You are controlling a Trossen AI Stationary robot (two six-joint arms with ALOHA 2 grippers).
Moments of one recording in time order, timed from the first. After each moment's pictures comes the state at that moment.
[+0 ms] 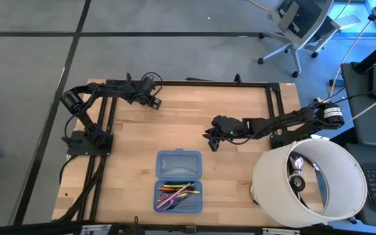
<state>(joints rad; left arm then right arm) 0.77 1.70 0.75 -0.27 -0.13 -0.37 0.00 1.45 0.68 0.14 0.16 0.56</state>
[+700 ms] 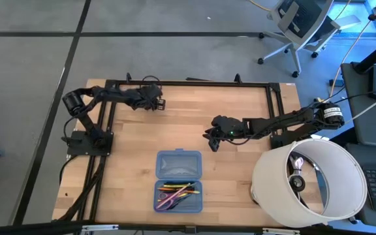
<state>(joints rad) 0.62 1.70 0.75 -0.30 -0.25 -0.81 0.00 1.45 0.68 0.14 0.16 0.54</state>
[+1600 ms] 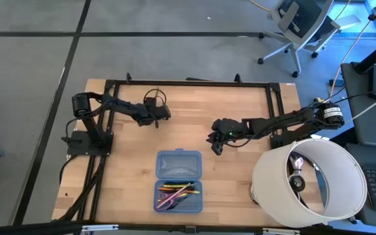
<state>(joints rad) 0.37 1.74 0.74 -0.29 -0.68 -1.05 0.00 1.44 0.68 0.02 0.07 0.46</state>
